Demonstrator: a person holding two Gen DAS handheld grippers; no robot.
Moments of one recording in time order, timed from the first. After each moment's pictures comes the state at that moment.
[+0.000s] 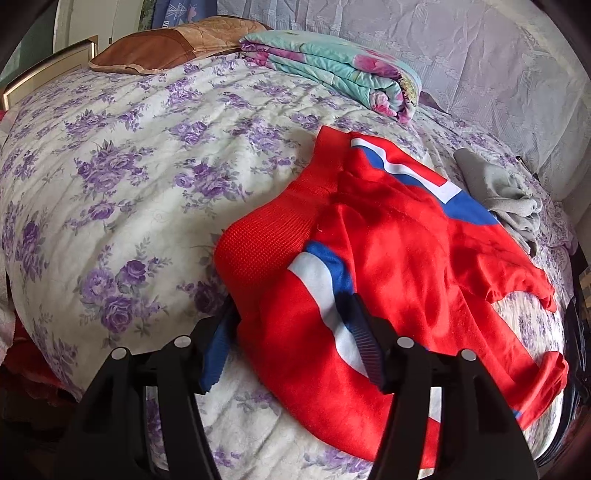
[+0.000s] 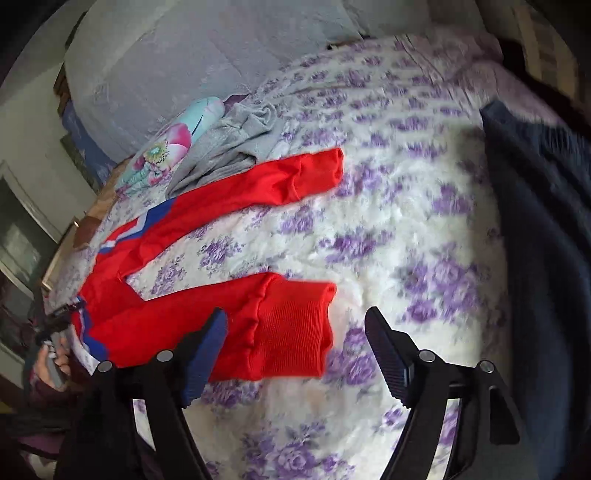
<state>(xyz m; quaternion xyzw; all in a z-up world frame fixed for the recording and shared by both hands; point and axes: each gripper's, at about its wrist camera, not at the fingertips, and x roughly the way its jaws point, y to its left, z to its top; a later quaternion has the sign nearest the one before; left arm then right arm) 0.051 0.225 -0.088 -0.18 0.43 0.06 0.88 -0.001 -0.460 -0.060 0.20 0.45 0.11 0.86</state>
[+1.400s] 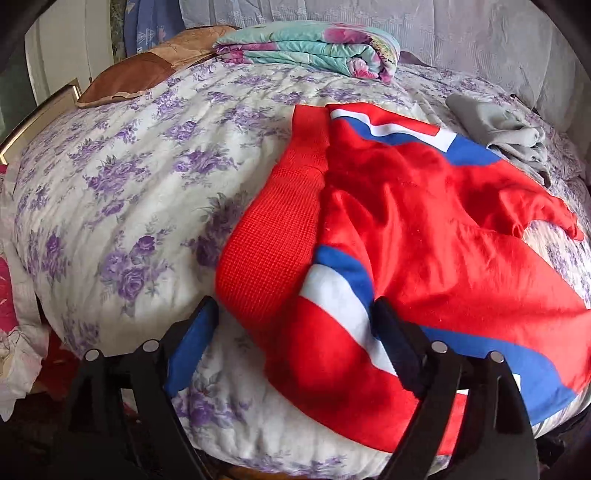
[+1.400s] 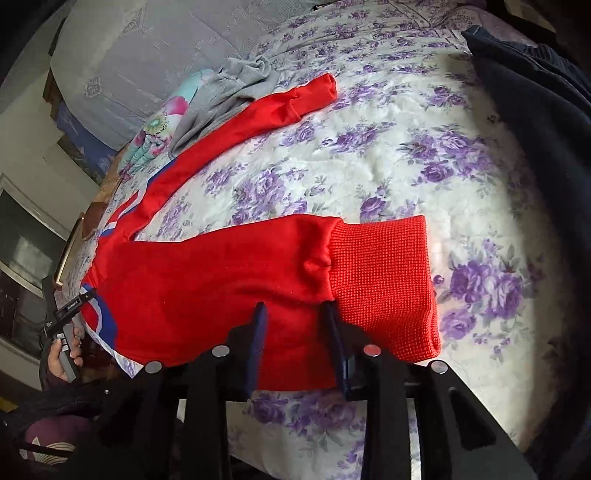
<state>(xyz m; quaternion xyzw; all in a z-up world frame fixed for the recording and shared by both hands) 0.024 0.199 -0.087 -0.06 0.46 0.07 0.88 -0.049 -0.446 -0.090 0.21 0.48 0.12 0.84</state>
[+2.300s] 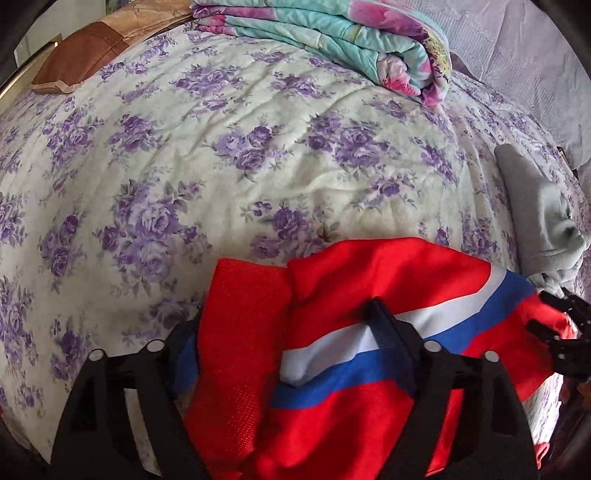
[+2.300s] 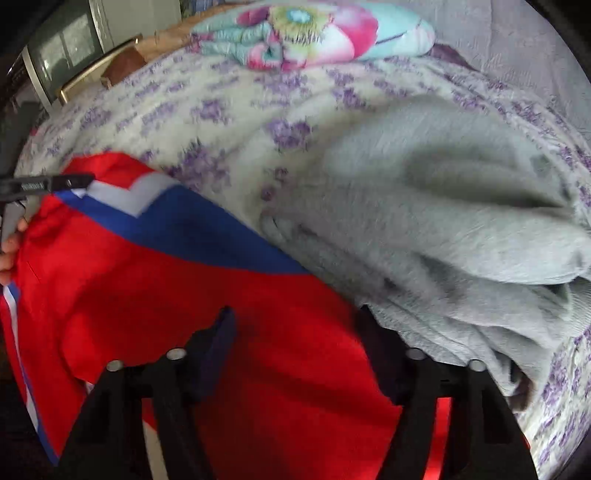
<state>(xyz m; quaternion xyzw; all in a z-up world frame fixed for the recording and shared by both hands) 0.226 0.205 -0.086 -0.15 0.53 0.07 0.83 0.284 -0.154 -0.083 -0.18 0.52 0.28 0.78</state>
